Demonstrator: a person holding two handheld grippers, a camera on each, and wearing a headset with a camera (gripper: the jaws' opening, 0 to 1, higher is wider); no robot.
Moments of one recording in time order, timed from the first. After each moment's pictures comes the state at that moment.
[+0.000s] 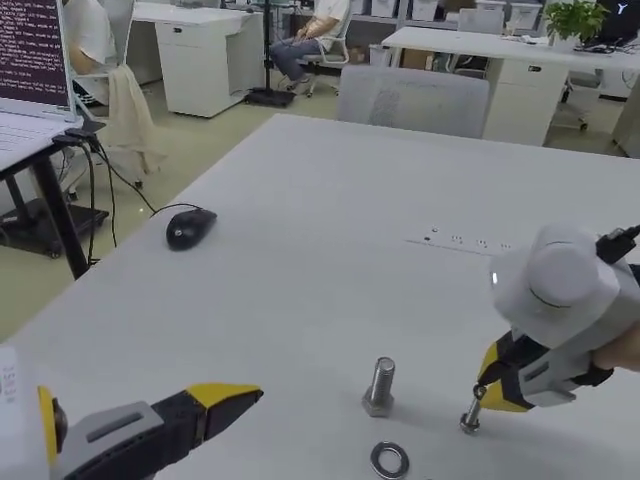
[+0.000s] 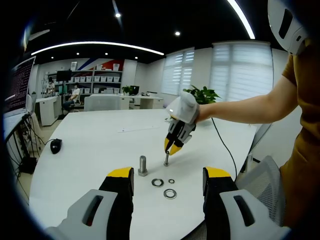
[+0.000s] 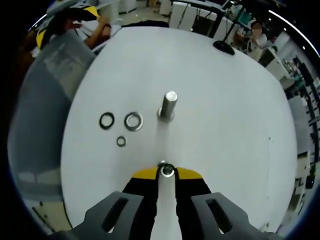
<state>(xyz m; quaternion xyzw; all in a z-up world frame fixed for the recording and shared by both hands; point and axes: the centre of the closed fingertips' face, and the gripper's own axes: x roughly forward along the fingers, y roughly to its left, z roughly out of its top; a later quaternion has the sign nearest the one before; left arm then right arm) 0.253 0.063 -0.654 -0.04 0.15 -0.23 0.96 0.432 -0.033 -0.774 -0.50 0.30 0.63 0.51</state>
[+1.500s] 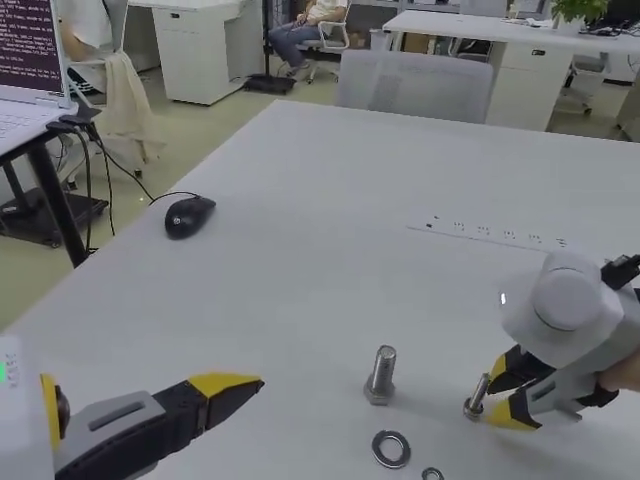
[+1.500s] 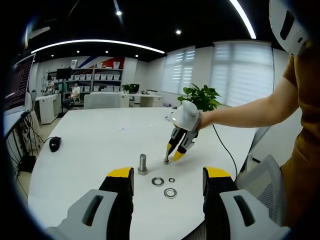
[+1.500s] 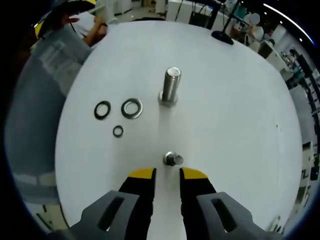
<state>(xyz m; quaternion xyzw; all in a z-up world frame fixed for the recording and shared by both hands) 0.256 0.060 -0.659 -0.05 0.16 -0.23 0.96 0.427 -0.051 -0.803 -0.49 0.33 0.62 0.52</state>
